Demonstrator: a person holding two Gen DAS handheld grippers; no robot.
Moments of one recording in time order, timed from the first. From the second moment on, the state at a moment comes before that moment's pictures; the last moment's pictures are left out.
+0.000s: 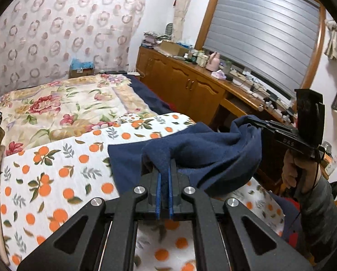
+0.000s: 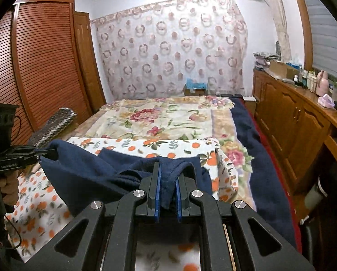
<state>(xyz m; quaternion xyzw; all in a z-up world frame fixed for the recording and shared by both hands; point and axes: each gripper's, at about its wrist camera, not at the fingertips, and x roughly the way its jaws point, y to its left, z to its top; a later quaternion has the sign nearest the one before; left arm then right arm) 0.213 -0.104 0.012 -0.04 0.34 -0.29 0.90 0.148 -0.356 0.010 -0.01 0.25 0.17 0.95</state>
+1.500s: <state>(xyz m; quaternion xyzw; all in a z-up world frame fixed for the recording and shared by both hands) 0.320 -0.119 -0.038 -0.01 0.41 -0.28 0.87 0.229 -0.377 -0.001 -0.02 0.32 0.19 0.93</state>
